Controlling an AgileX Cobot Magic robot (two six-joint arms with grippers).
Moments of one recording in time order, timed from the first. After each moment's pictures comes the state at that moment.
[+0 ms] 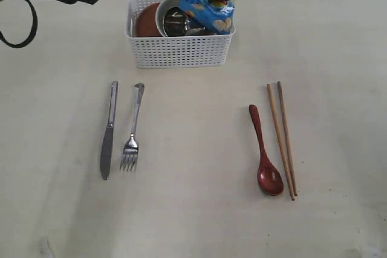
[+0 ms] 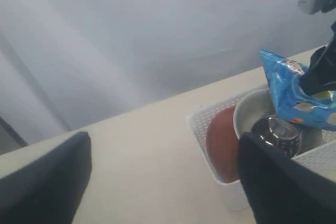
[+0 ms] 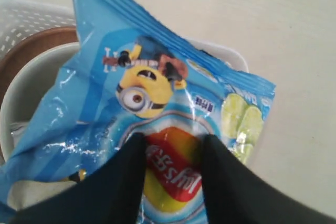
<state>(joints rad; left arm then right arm) -0.71 1.14 -0.80 1.42 0.69 -1.37 0.43 2.13 -1.78 0.07 0.69 0.05</state>
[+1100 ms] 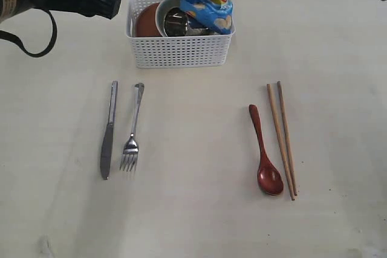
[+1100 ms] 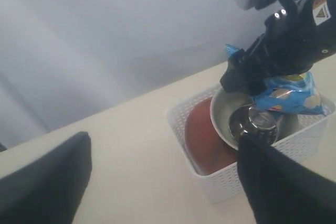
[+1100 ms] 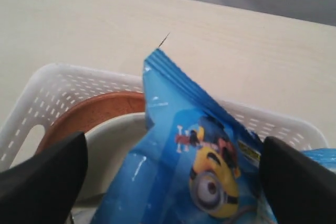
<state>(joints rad) -0.71 1.19 -0.80 1.43 0.63 -1.37 0.48 2.20 -1.78 0.12 0.43 0.06</state>
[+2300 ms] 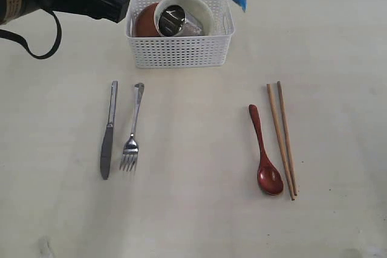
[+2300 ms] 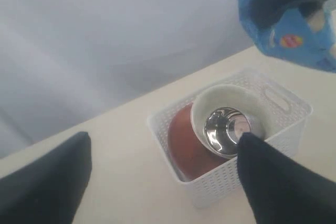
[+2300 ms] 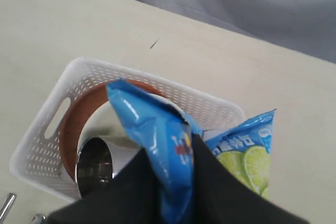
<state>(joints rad) -0.71 1.19 -0.80 1.45 0.56 -1.37 0.48 1.93 -1.78 -0.01 0.72 0.08</state>
